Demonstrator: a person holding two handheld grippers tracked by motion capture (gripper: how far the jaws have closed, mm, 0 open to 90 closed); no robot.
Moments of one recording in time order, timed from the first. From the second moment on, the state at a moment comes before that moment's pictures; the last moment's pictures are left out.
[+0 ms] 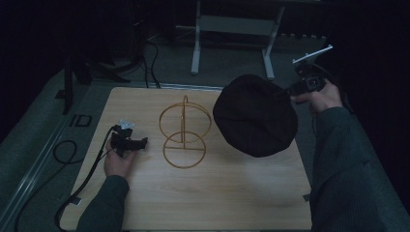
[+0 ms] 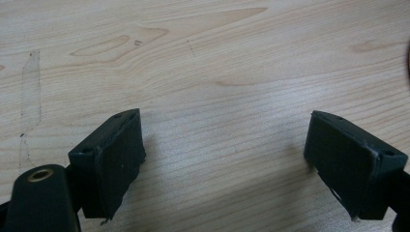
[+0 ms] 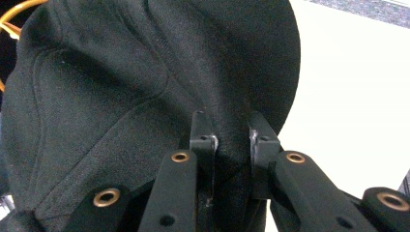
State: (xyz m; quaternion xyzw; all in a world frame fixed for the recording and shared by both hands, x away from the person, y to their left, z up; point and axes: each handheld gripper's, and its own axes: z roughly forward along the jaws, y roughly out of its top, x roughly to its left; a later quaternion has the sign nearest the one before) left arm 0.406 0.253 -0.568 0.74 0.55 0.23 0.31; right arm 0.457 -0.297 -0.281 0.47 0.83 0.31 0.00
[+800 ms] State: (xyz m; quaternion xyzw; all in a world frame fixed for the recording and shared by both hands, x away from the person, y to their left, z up) left arm 0.406 0.253 -0.568 0.74 0.55 0.23 0.31; right arm 0.463 -0.270 -0.253 0.45 0.83 0.33 -0.01
